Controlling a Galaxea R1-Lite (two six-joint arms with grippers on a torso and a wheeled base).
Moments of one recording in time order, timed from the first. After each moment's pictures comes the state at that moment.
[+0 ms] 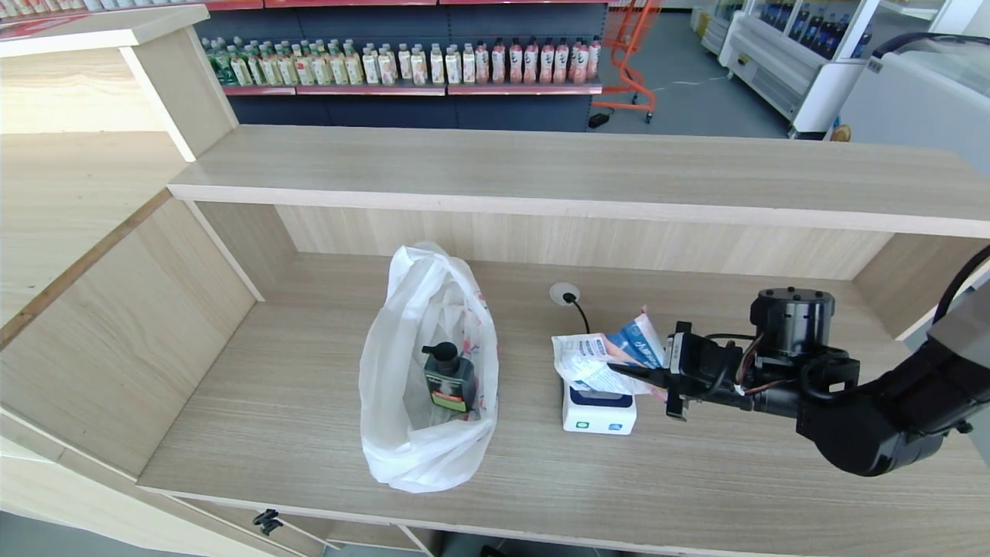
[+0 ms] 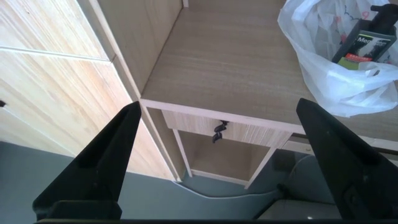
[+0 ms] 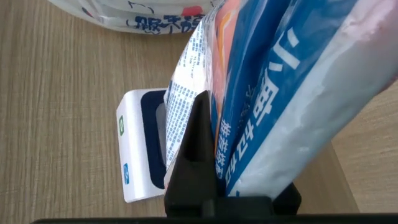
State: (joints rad) left arm 0.00 0.00 0.00 0.05 0.13 0.01; right arm 0.24 2.02 -0.70 -1.00 0.73 -1.02
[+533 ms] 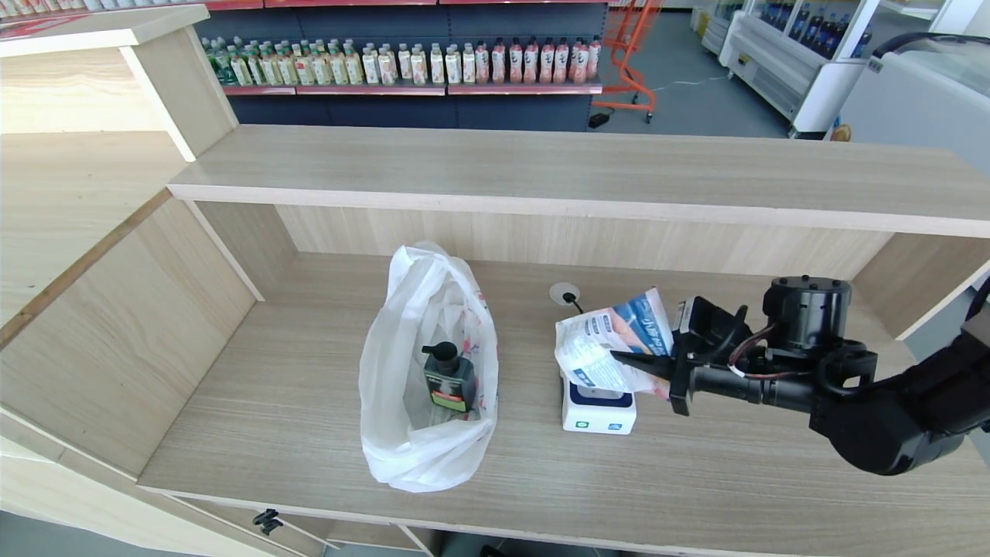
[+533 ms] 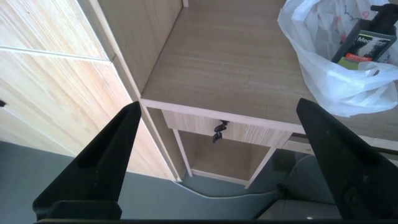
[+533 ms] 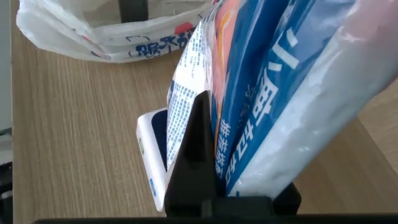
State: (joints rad) left arm 0.00 0.00 0.00 0.05 0.13 0.01; right arm 0.26 1.94 -0.70 -0.98 0.69 -0.71
